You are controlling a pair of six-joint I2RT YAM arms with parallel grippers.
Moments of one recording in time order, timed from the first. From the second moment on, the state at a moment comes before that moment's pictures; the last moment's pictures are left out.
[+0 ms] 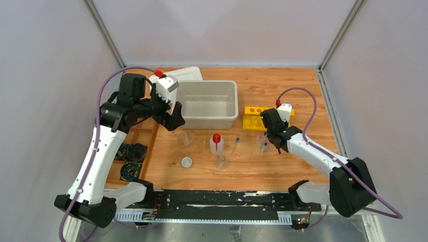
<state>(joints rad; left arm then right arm) -0.28 1.11 1.41 -1.01 0.48 0.24 0.49 1.22 0.70 -0.40 0.63 0.53</state>
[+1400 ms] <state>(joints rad) -0.28 1.11 1.44 -1.01 0.47 0.23 0.76 1.50 0.99 -0.52 0.30 0.72</state>
